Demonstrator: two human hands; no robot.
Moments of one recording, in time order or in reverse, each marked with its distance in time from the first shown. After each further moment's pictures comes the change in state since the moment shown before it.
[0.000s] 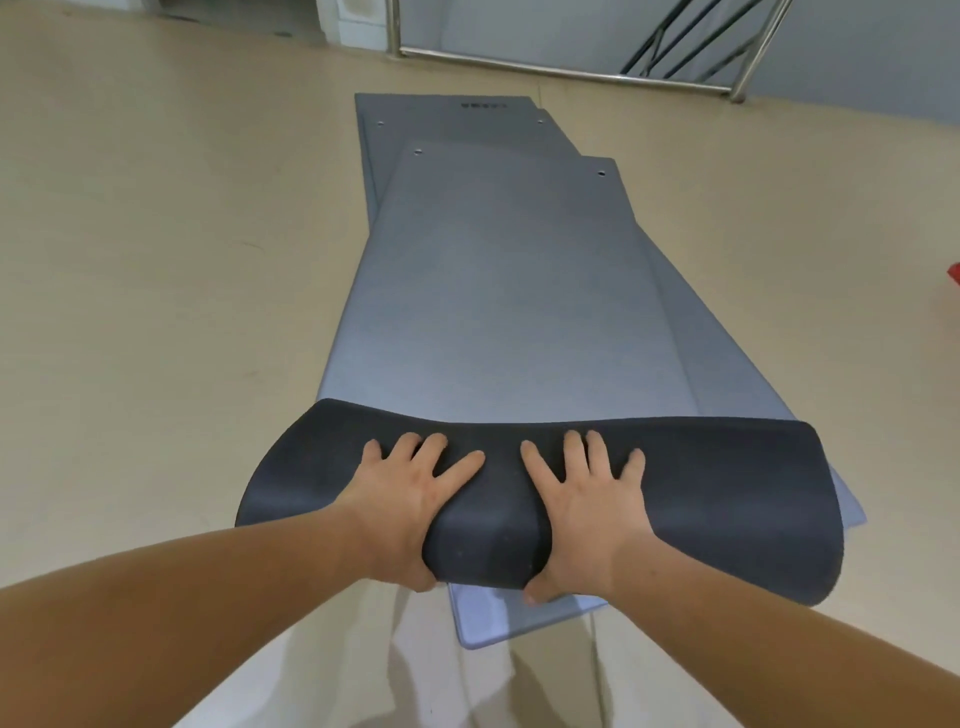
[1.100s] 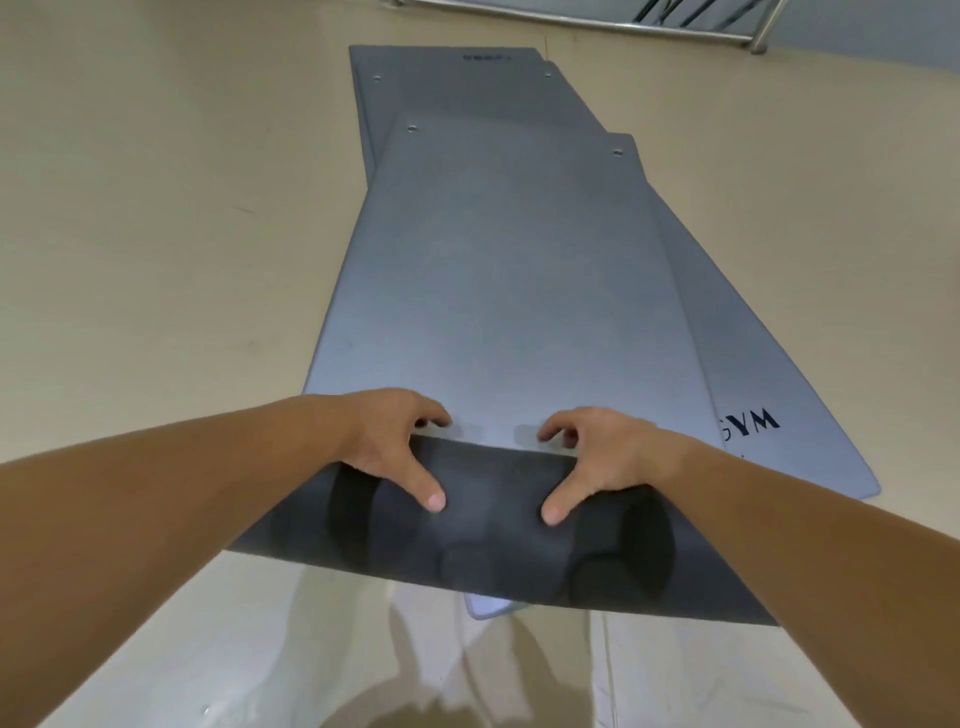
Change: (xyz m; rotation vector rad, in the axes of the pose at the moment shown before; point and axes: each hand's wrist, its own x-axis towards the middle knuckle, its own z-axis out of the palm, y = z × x) left_hand 0.024 -0.052 -0.045 -0.499 -0.362 -0.086; right_hand 0.045 0.047 -0.021 0.645 -0.266 -0.045
